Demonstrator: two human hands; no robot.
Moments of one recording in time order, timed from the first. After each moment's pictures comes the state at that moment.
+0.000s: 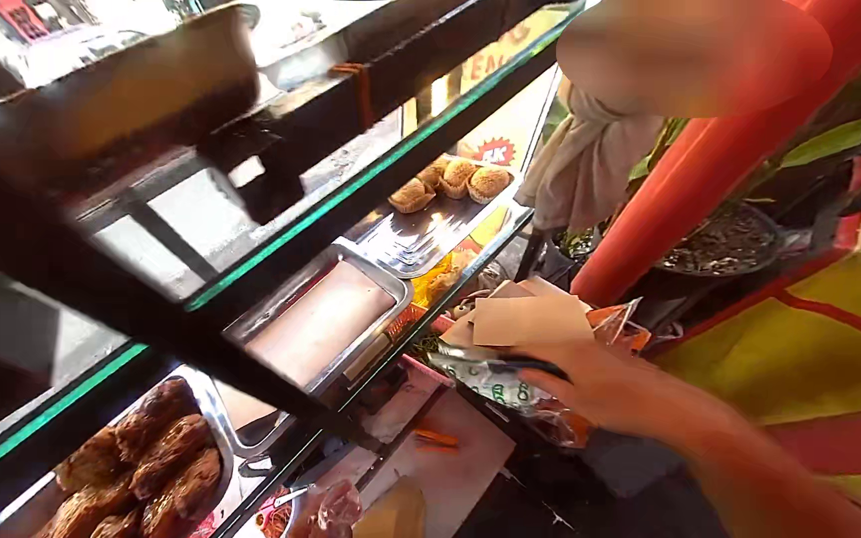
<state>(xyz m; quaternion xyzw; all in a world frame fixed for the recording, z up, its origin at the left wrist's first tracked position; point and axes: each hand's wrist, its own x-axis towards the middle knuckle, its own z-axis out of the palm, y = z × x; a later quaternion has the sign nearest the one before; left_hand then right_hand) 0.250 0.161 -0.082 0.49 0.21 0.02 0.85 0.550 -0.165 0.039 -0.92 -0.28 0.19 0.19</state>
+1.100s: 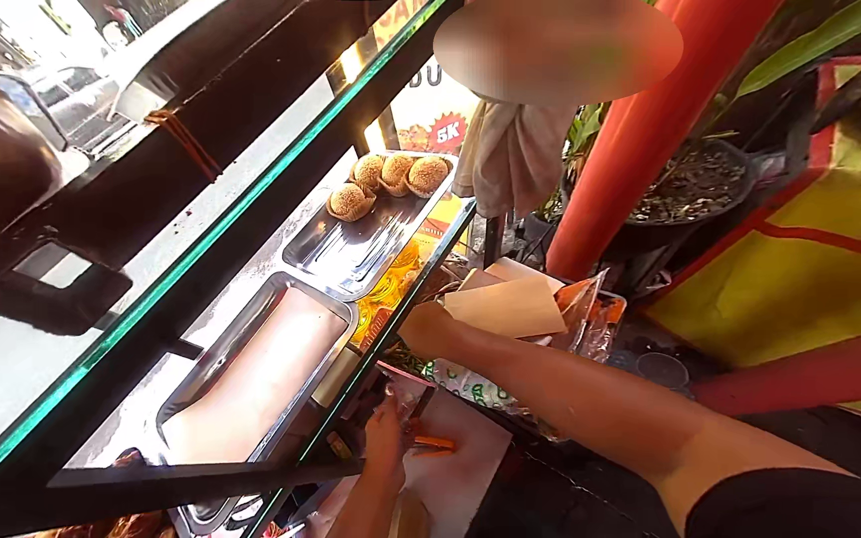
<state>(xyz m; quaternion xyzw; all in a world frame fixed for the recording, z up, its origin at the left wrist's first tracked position) 0.473 0.076 -0.133 0.54 0.44 -0.05 0.71 0.651 -0.019 -0.048 -0.90 -0.37 0.22 0.00</state>
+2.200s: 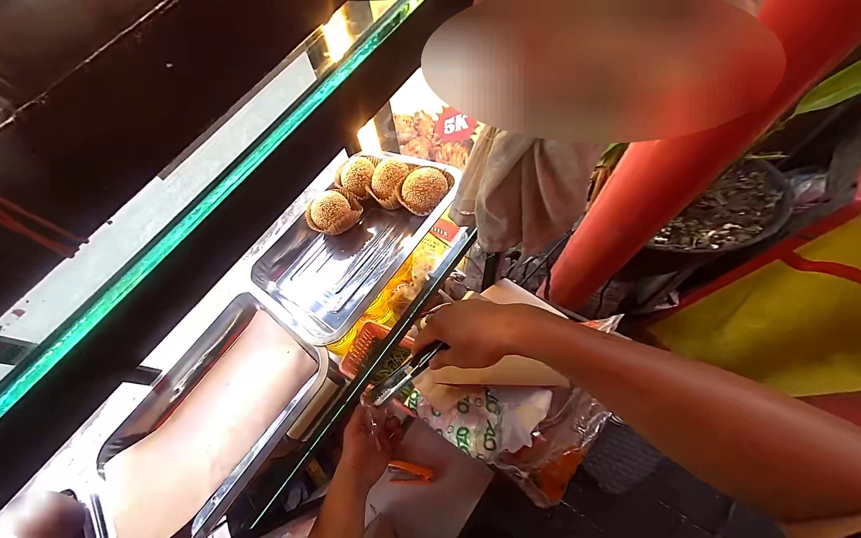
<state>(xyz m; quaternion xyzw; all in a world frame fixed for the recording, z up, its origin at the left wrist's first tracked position) 0.514 0.101 -0.184 0.27 0.33 -0.08 0.90 0.723 -0.103 -0.001 -0.80 -0.51 0.30 0.09</state>
